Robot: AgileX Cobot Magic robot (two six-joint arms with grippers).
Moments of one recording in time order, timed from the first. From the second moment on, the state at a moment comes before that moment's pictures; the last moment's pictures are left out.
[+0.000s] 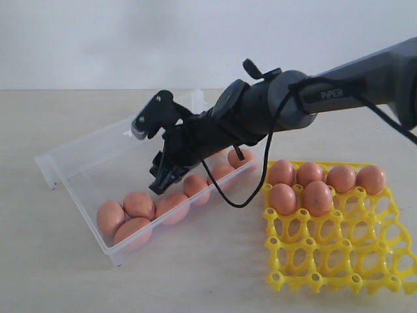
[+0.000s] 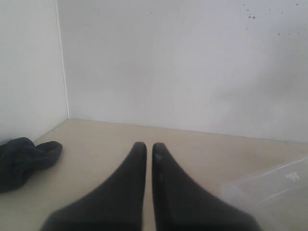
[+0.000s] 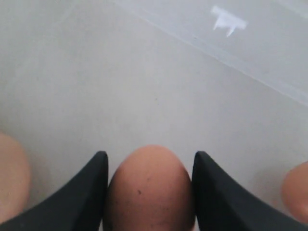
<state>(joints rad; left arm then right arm) 0.24 0.00 0.00 -0.13 0.06 0.14 0.51 2.17 -1.45 0.97 0.28 -1.38</state>
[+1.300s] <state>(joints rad) 0.24 0.00 0.00 -0.13 0.06 0.14 0.06 1.47 -0.68 0.30 -0.92 -0.12</state>
